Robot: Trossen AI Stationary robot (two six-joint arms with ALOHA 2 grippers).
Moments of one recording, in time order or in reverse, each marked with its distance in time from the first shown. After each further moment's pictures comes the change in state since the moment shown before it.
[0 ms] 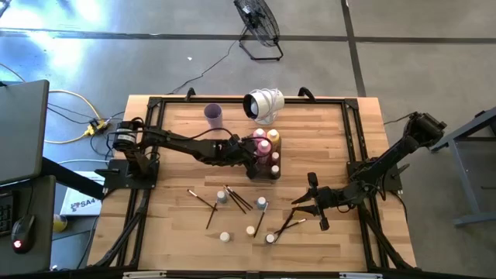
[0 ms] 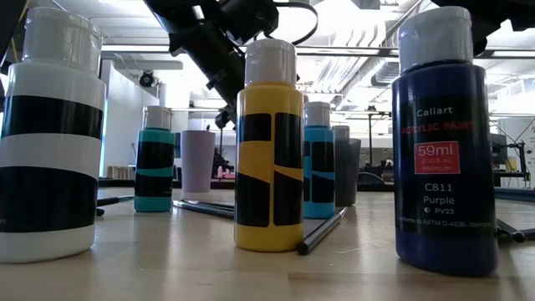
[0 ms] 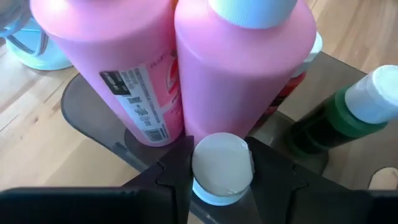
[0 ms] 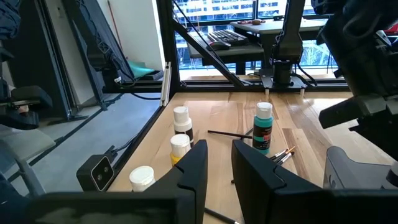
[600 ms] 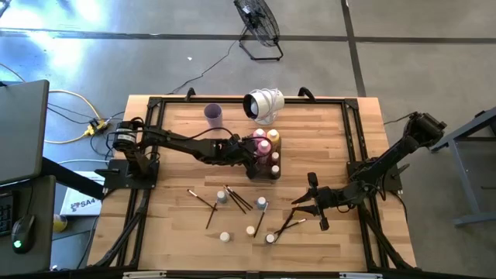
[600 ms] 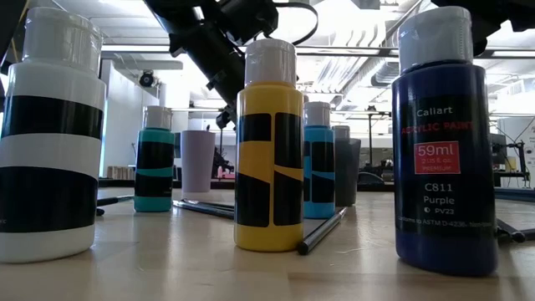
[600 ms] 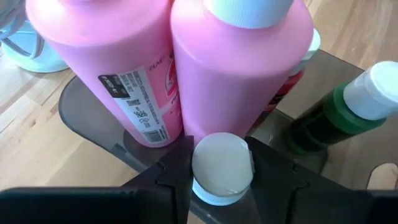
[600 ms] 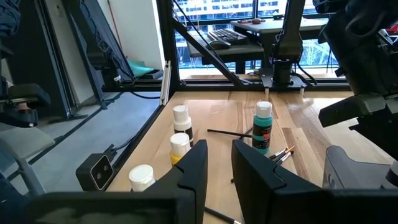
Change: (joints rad) left arm 0.001 0.000 -0.002 0.000 0.027 0.024; right arm 0.000 0.000 0.000 -0.004 0.000 0.000
